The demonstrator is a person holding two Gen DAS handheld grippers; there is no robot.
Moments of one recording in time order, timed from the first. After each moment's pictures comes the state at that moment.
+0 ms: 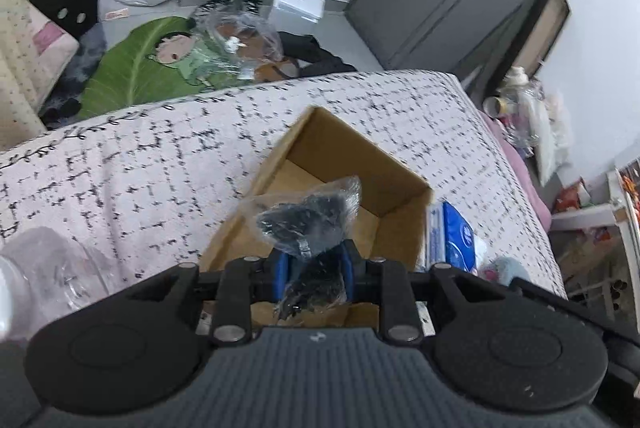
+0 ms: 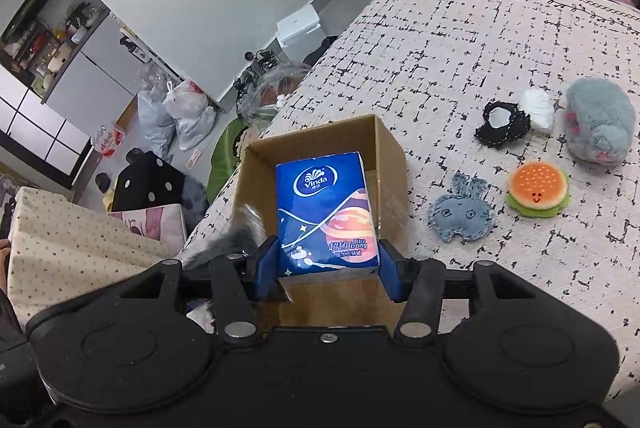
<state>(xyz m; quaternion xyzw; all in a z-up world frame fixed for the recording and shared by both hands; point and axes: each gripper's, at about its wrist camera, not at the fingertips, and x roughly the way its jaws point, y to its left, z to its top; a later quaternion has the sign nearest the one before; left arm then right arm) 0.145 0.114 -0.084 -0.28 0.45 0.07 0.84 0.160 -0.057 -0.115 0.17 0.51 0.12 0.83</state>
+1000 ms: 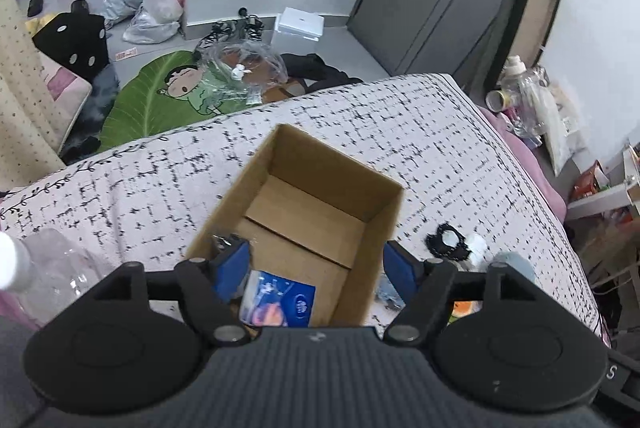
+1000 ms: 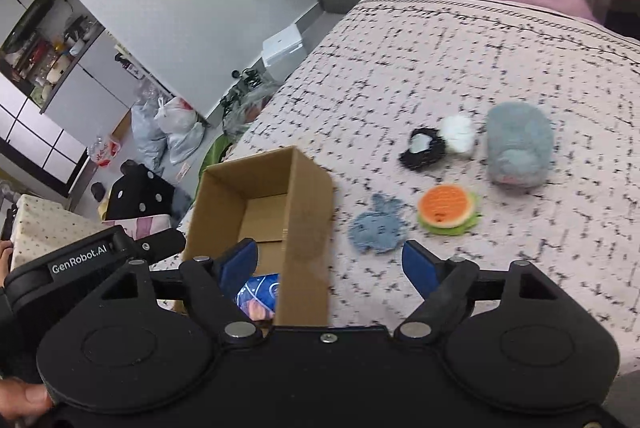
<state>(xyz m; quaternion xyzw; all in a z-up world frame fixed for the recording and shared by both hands) 0.149 0.053 -0.047 -0.21 0.45 0.09 0.86 0.145 -0.151 -0.095 0.17 0.50 0.11 0.84</state>
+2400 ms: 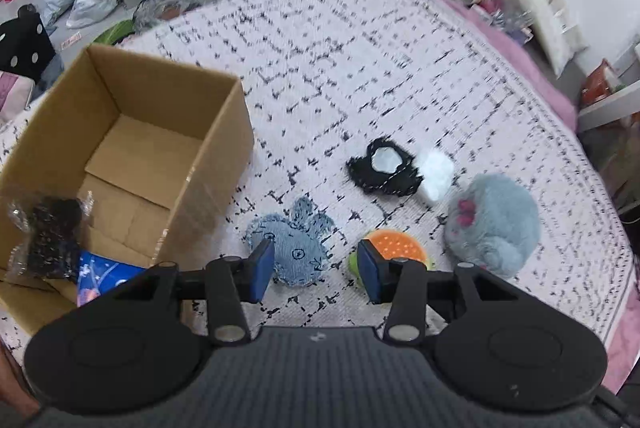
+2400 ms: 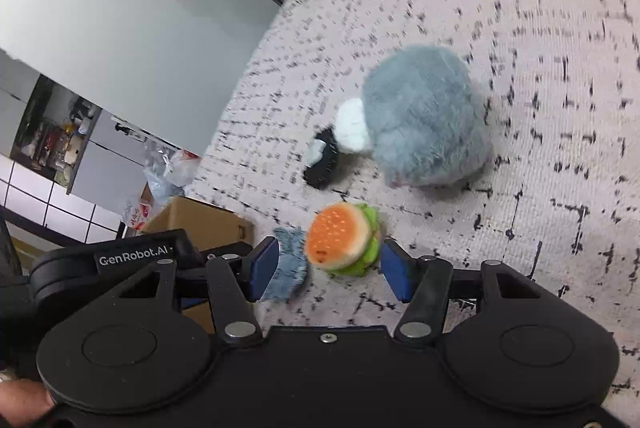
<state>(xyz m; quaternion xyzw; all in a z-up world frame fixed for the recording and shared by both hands) 0.236 -0.094 -0.142 -0.14 0.53 0.06 0.83 0.186 -0.264 -0.225 0.32 0.48 0.12 0.81</state>
